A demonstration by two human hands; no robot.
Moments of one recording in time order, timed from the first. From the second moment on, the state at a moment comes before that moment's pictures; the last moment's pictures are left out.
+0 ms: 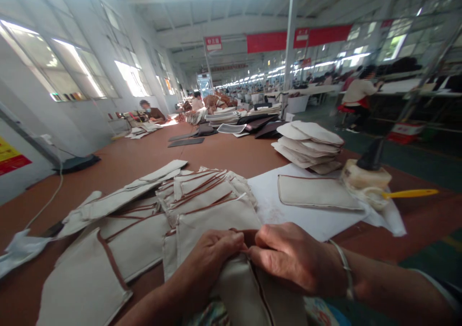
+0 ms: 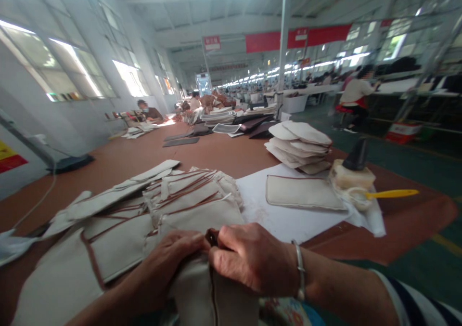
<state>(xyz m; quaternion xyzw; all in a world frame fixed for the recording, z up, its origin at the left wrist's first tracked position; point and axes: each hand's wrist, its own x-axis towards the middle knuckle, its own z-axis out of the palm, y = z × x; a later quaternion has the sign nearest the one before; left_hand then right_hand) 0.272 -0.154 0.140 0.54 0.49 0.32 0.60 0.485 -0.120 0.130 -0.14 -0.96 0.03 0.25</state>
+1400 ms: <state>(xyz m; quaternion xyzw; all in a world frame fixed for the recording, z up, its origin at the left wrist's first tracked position) 0.273 -0.154 0.156 0.70 0.42 0.28 0.50 0.493 -0.101 0.164 -0.21 -0.76 0.58 0.18</state>
